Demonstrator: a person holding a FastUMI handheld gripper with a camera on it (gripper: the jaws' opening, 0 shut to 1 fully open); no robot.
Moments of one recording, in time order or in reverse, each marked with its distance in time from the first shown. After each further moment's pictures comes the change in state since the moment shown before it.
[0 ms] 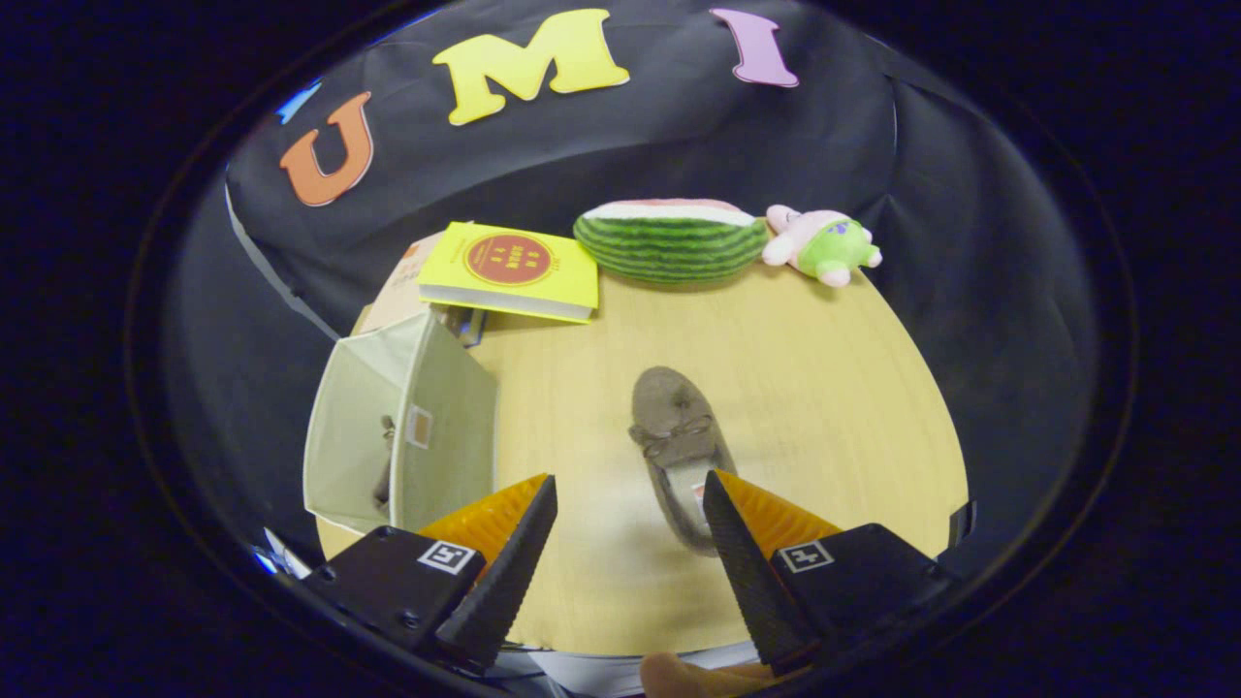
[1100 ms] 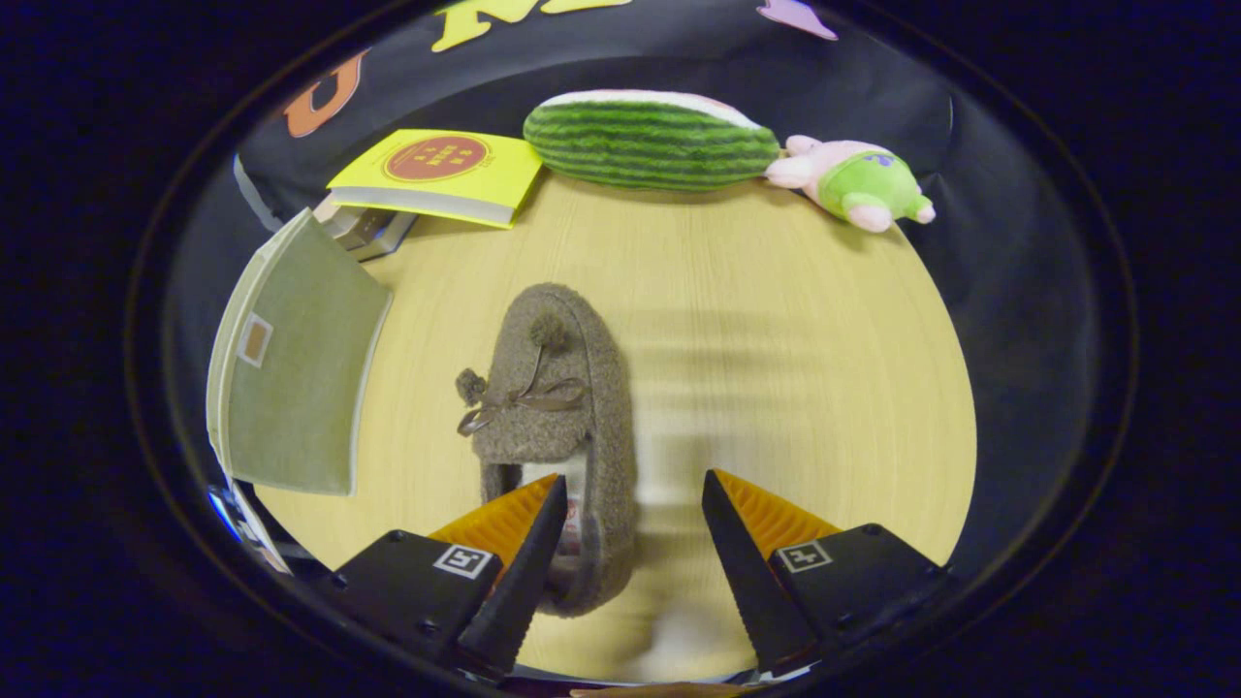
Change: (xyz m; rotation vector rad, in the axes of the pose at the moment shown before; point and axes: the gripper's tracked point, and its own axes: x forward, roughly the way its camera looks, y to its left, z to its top) arm 0.123 -0.086 -0.033 -0.168 0.199 0.017
